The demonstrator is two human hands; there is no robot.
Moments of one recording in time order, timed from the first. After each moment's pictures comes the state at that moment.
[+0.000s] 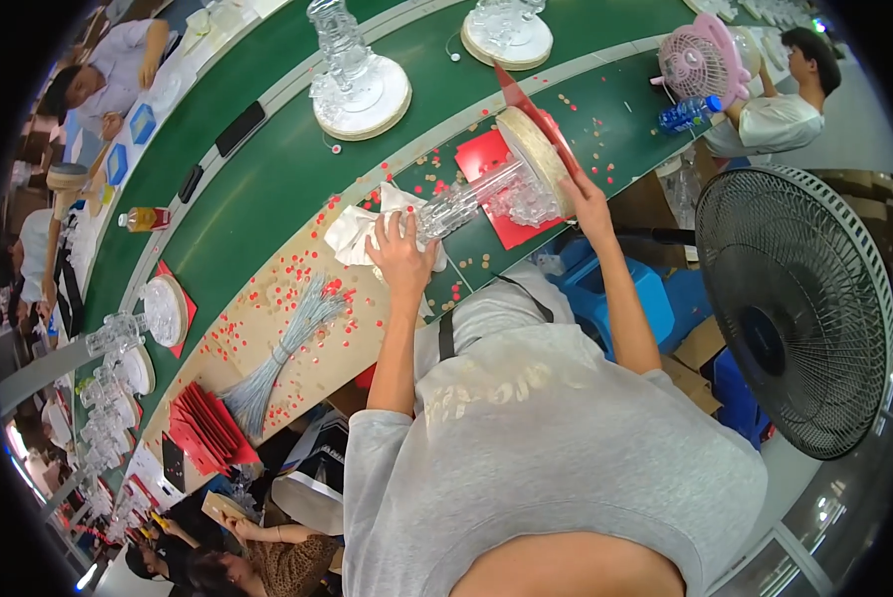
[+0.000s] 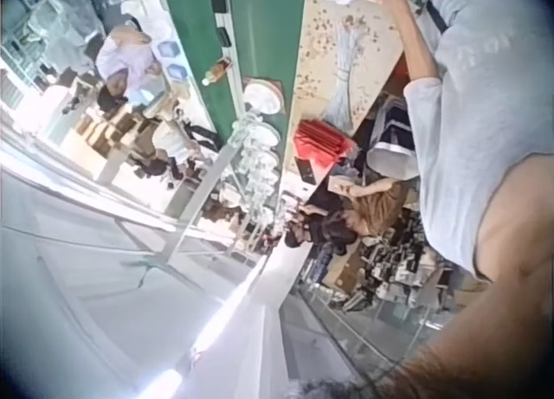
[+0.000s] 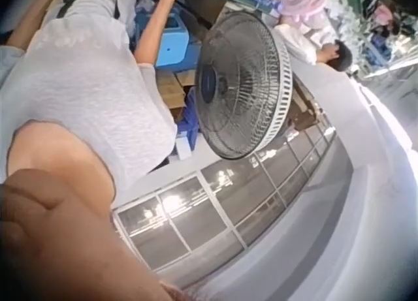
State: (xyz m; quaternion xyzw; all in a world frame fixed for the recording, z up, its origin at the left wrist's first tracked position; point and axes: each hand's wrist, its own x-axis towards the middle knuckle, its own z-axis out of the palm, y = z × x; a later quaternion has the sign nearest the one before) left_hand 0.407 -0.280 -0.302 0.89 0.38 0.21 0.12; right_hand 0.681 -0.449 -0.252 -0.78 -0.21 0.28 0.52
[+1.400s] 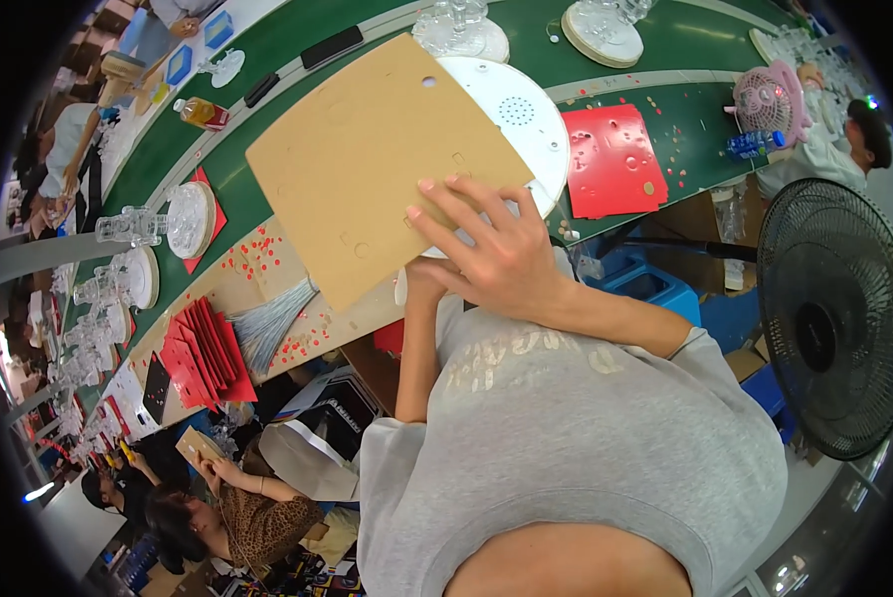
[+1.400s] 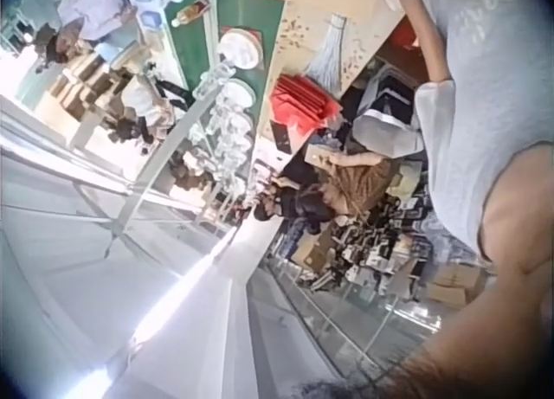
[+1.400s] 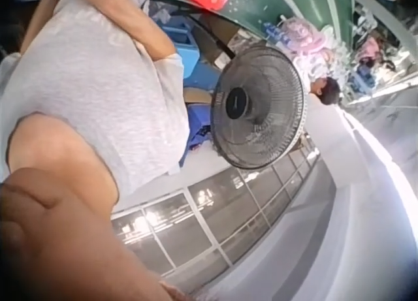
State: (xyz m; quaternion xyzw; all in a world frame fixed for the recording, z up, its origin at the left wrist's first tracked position) left_hand 0.275 -0.300 -0.232 0.77 0.35 0.30 0.45; right_hand 0.392 -0.353 -0.104 -0.62 -0.72 -0.08 0.30
